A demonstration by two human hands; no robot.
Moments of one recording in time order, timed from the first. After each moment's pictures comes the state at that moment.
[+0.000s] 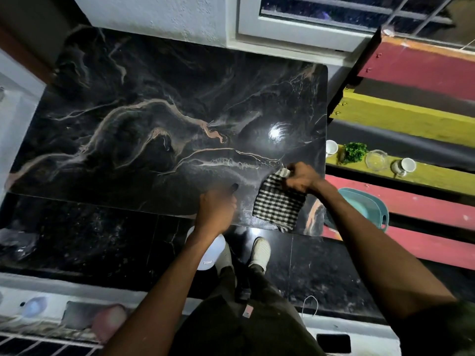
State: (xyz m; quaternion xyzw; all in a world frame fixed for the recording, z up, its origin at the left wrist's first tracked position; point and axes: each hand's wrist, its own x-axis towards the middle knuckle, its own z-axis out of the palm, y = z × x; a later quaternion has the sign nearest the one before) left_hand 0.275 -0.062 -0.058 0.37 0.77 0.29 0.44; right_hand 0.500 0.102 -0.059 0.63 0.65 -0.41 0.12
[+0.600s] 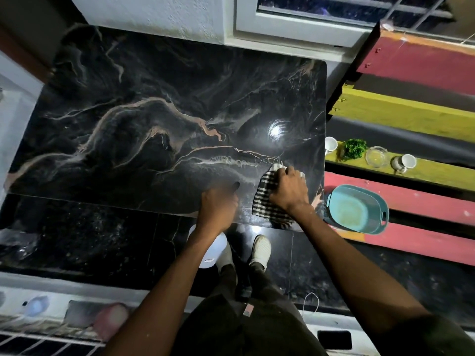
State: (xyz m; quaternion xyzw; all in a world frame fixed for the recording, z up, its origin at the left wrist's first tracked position) left_hand 0.282 -0.061 -0.052 0.39 0.76 0.28 0.44; right_hand 0.473 0.040 -0.070 0.62 0.75 -0.20 0.11
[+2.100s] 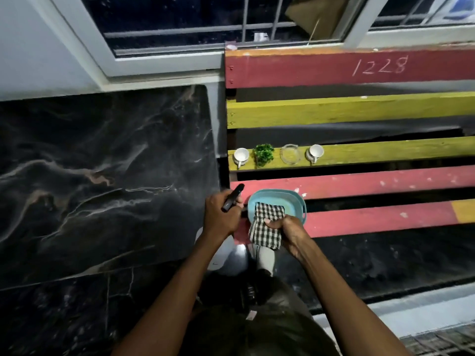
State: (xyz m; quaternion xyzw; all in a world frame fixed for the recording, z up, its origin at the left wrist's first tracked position) left_hand 0.556 0.027 -0.027 0.52 0.66 0.33 0.43; right_hand 0.748 -0.002 -0.076 0.66 0.06 -0.67 -0.32
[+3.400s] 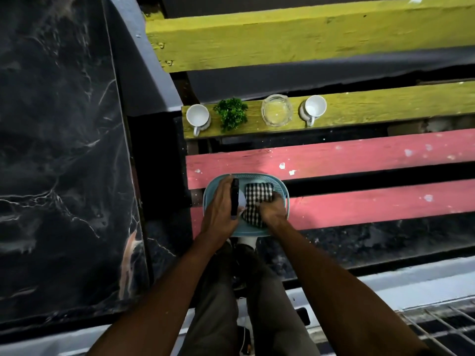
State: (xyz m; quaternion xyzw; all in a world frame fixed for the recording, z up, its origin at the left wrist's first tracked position) left_hand 0.696 0.068 -0.273 0.66 0.62 0.13 0.40; right_hand 0.851 0.077 -0.293 0.82 0.17 -0.53 -0.15
